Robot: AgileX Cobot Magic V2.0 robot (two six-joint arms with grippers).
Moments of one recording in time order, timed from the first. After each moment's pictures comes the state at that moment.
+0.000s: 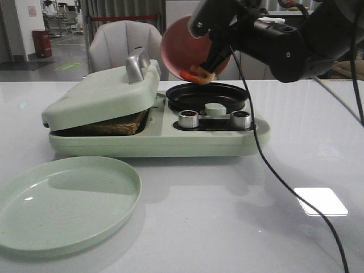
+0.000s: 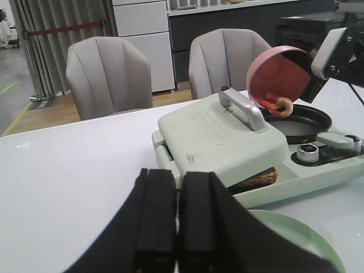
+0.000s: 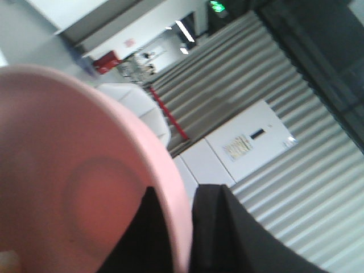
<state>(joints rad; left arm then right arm) -0.23 0.09 -0.29 -0.15 0.33 0.22 0.33 2.14 -1.34 -0.05 -1.03 -0.88</state>
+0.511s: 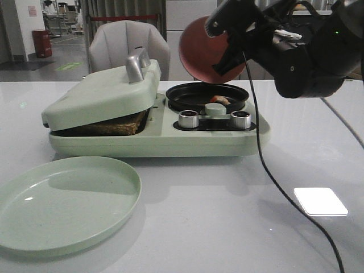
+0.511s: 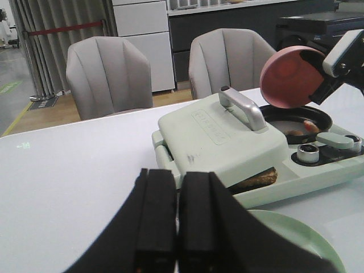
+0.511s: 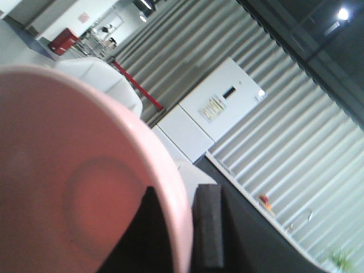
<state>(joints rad) -0.23 0.09 -0.29 -0.15 0.33 0.22 0.33 2.14 -1.26 0.14 -1.12 -0.84</state>
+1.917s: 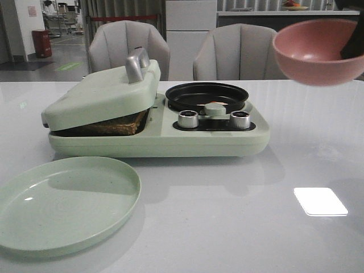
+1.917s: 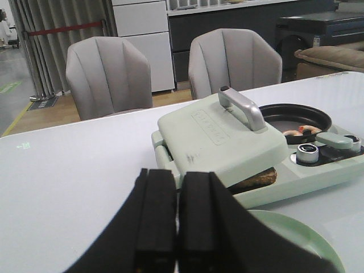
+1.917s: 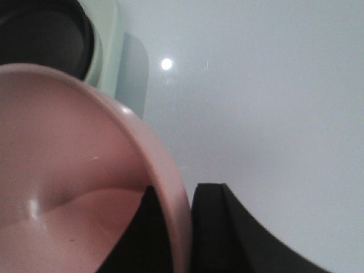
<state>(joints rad) -0.23 0.09 -0.29 -0.15 0.33 0.22 -0.09 1.64 -1.26 0.47 0.68 -0.35</state>
